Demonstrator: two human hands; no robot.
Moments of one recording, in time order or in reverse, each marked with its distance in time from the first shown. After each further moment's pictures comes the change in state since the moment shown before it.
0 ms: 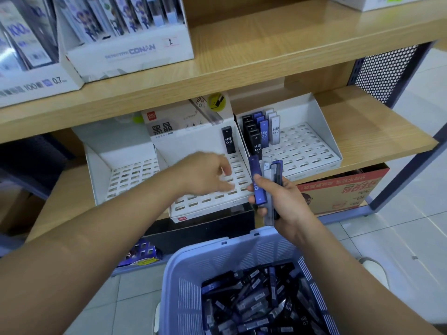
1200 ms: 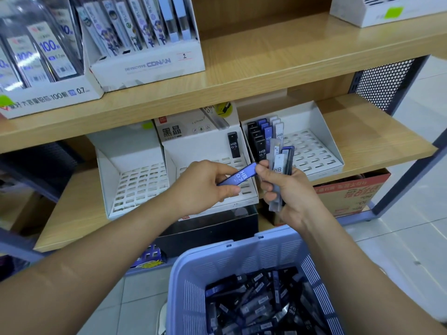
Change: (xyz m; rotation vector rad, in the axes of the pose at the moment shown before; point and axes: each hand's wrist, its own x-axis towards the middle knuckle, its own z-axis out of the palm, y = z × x) left_hand -0.039 0.010 0.003 -0.501 0.202 0.078; right_hand -0.001 -0.025 0.013 0.125 -0.058 -0.099
